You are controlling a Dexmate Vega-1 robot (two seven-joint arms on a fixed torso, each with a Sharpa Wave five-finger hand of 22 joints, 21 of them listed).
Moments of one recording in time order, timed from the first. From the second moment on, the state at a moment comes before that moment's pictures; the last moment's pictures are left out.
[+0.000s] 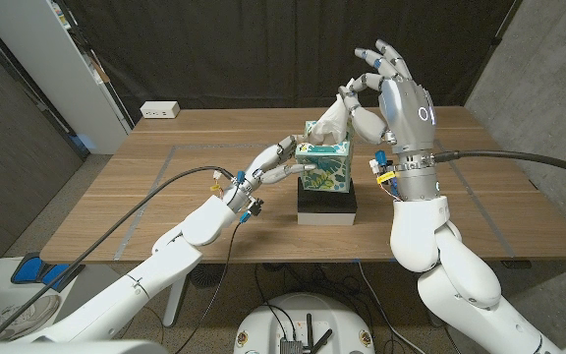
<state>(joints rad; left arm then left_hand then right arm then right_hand) 1.03 0.63 0.50 -1.74 -0.09 -0.52 0.02 0.77 0.08 0.39 -0.17 0.19 0.14 0.04 0.57 0.25 0.27 -0.04 0.21 0.32 0.35 -0.04 0.19 0.18 0.33 -0.01 0.24 0.19 -1.34 -0.58 -0.41 -2.46 -0.98 -0.28 -0.60 0.96 0.11 0.42 -0.15 0.20 0.99 0.01 0.67 0.46 0.46 -0.16 0.21 0.23 0.16 -0.04 0.23 0.21 0.47 -0.05 0.22 0.18</state>
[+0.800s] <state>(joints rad) 1.03 0.64 0.49 -1.75 -0.08 -0.50 0.03 0.77 0.08 0.38 -0.17 0.19 0.14 0.04 0.57 0.25 0.27 -0.04 0.21 0.32 0.35 -0.04 0.19 0.18 0.33 -0.01 0.24 0.19 -1.30 -0.57 -0.40 -2.44 -0.99 -0.24 -0.64 0.97 0.10 0.41 -0.16 0.20 0.99 0.00 0.69 0.48 0.46 -0.16 0.21 0.23 0.16 -0.04 0.23 0.20 0.47 -0.05 0.22 0.18</state>
